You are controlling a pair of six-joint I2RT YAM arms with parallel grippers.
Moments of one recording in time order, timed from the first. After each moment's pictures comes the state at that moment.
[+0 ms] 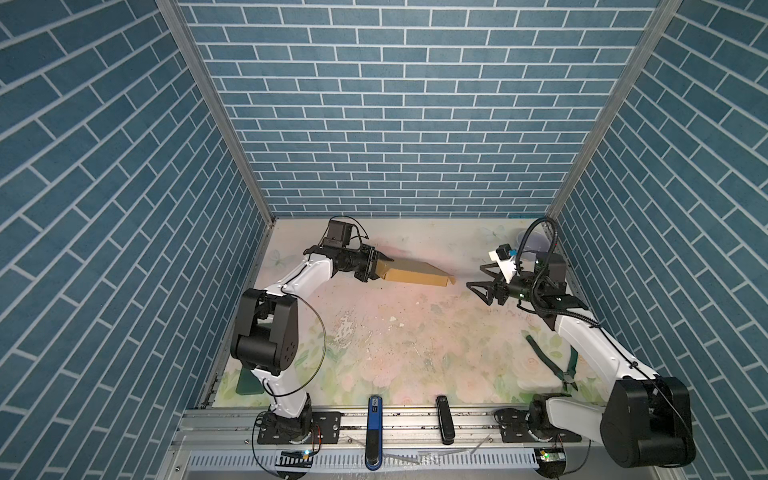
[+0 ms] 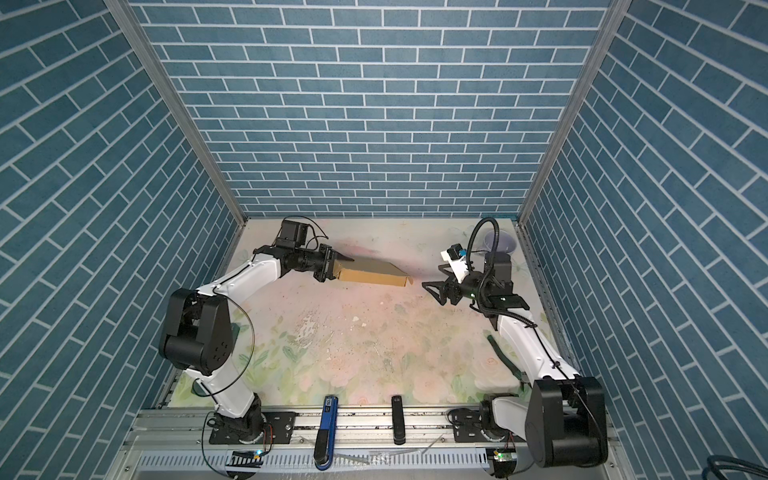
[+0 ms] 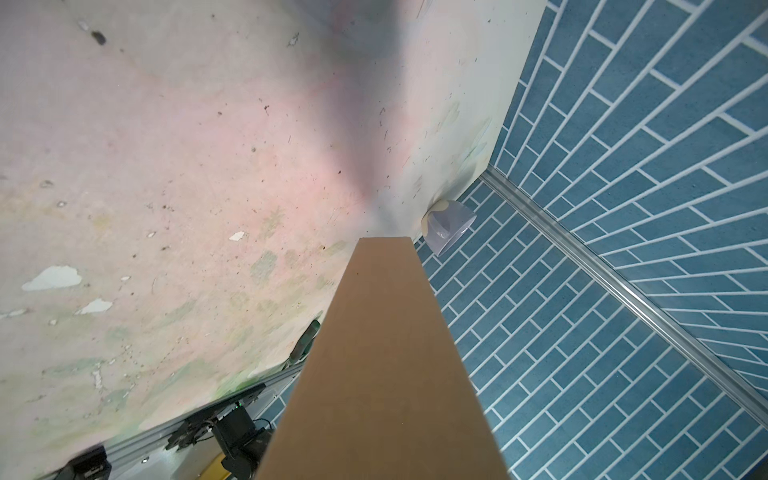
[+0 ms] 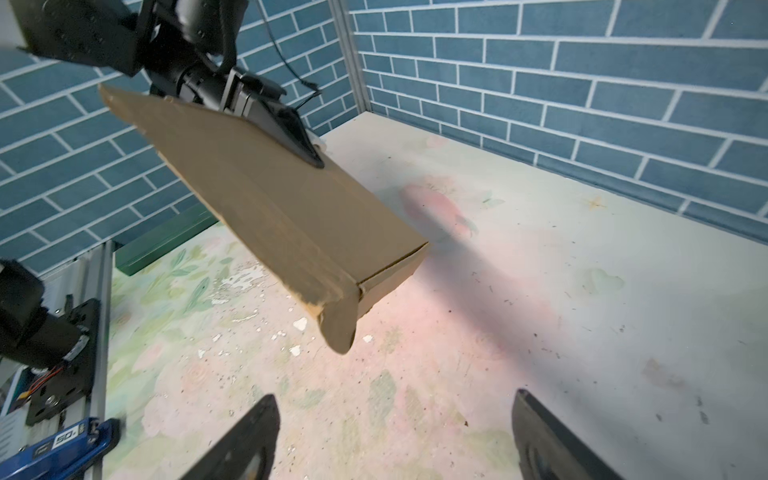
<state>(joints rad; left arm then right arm) -0.24 1.76 1.32 -0.42 0.86 -1.53 0.13 1.19 0.73 -0.07 -0.89 -0.25</state>
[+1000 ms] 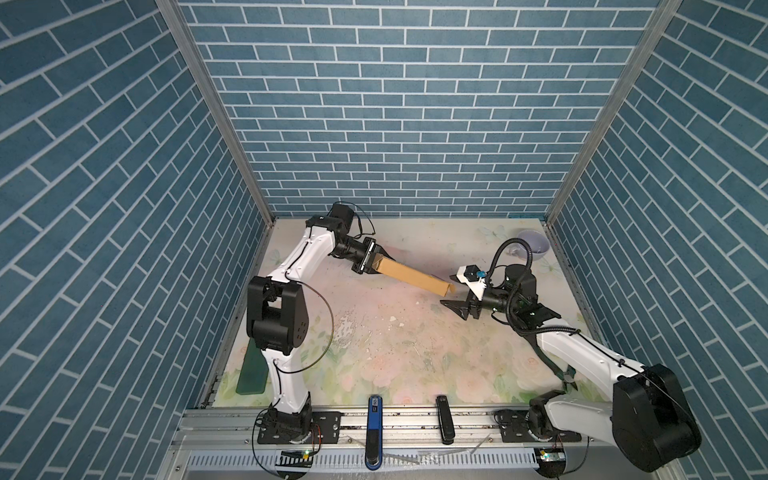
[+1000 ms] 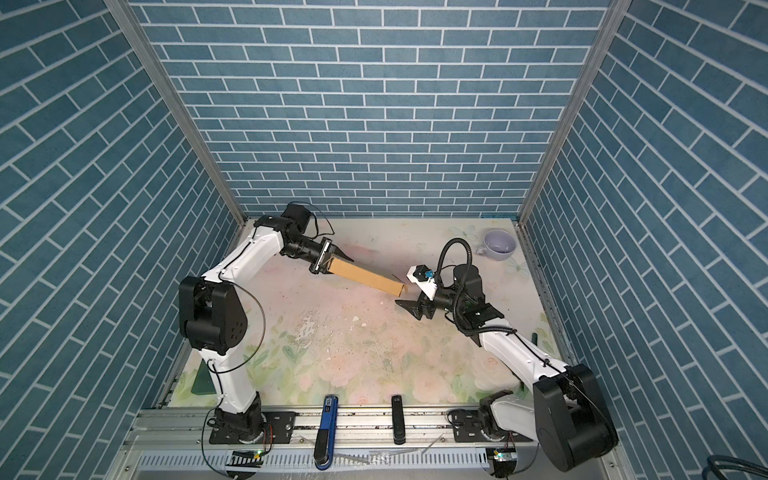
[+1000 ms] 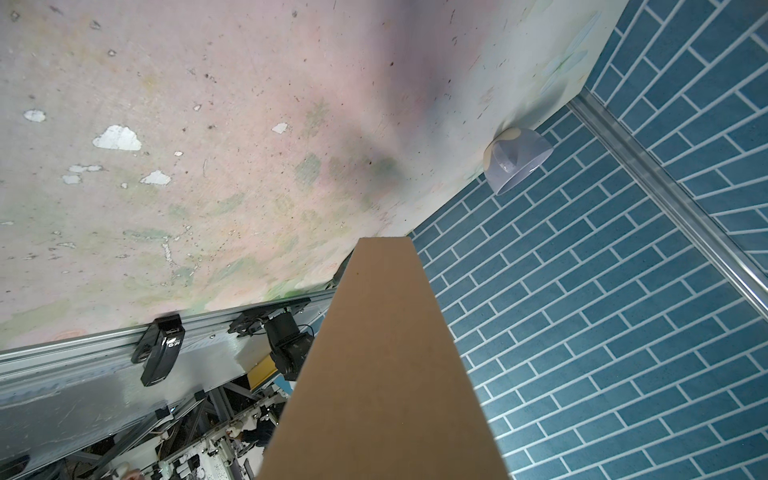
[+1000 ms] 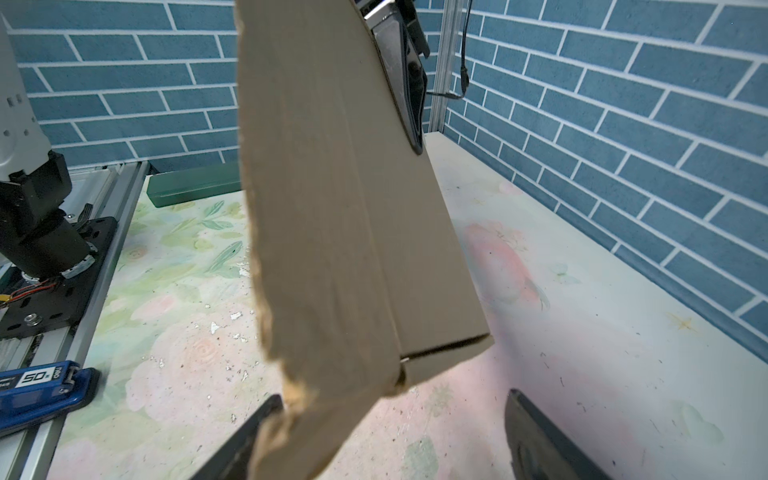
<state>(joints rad) -0.23 1.93 1.72 -1.11 1.00 -1.18 0.42 1.22 0.62 0.24 -0.76 -0.34</state>
